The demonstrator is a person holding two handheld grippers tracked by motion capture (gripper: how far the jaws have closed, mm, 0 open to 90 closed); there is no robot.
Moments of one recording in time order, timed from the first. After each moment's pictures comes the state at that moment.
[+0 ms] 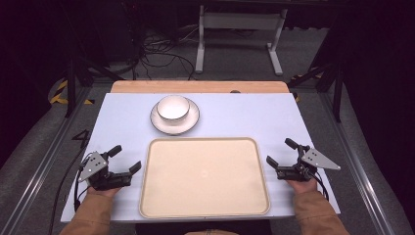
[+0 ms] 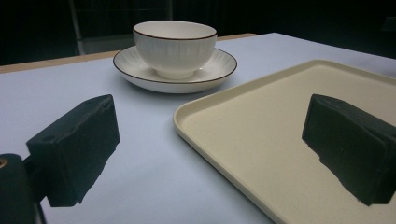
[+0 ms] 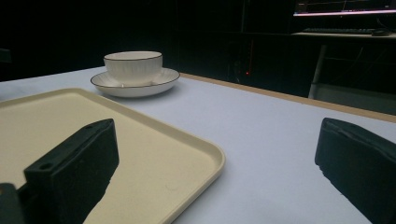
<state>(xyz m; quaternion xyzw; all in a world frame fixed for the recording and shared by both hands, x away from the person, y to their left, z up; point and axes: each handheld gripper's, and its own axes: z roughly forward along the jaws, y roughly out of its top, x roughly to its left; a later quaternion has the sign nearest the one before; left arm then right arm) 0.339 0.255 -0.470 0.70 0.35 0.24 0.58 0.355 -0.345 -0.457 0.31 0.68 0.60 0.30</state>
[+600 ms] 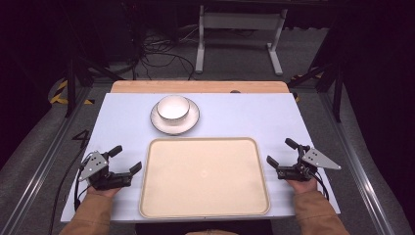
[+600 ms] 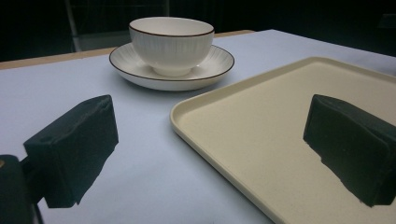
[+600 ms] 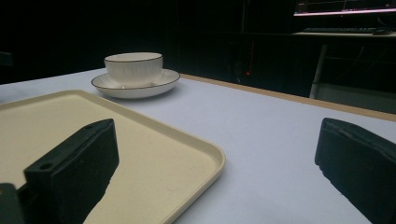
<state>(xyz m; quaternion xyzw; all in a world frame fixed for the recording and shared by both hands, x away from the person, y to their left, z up) 0.340 0.254 -0.470 0.70 0.35 0.23 0.58 0.356 -0.346 -0.457 0.31 0.68 0.60 0.30</state>
